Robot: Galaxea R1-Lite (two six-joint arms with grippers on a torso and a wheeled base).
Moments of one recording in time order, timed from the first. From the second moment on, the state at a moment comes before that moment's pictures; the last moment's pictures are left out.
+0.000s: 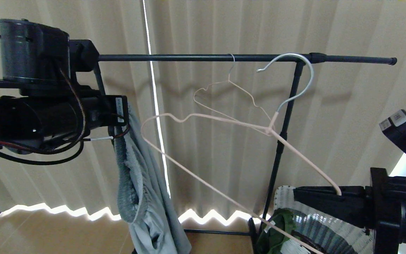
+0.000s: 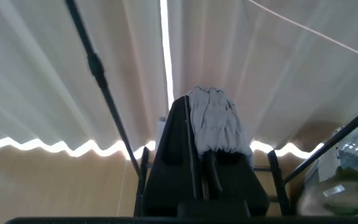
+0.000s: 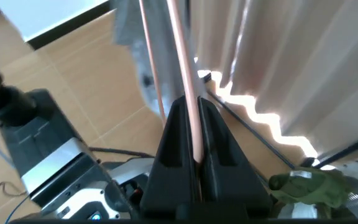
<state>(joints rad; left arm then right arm) -0.48 1.55 -1.16 -0.06 0.45 -0.10 0.79 1.20 -0.74 -0.05 0.10 0.17</state>
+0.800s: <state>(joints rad) -0.52 1.61 -1.22 0.09 0.56 -0.06 0.84 1.40 -0.79 -0.04 0.00 0.21</state>
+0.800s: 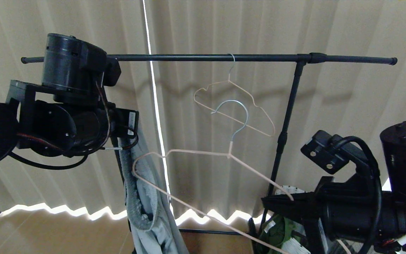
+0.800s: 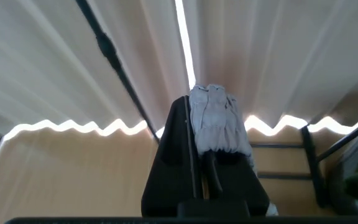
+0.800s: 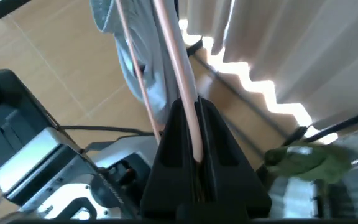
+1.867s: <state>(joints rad) -0.53 1.61 -1.25 0.31 0.63 -0.07 0.85 1.57 -0.94 -0.04 -0.17 0.36</state>
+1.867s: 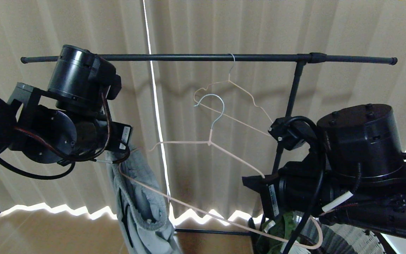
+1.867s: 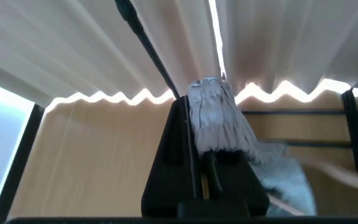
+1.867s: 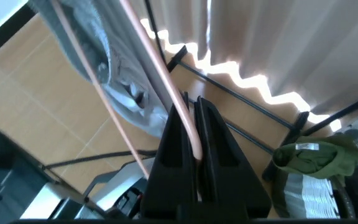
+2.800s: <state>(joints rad) -0.65 1.63 -1.46 0.48 0.63 -0.33 0.90 1.60 -0.98 -0.10 -0.22 0.43</state>
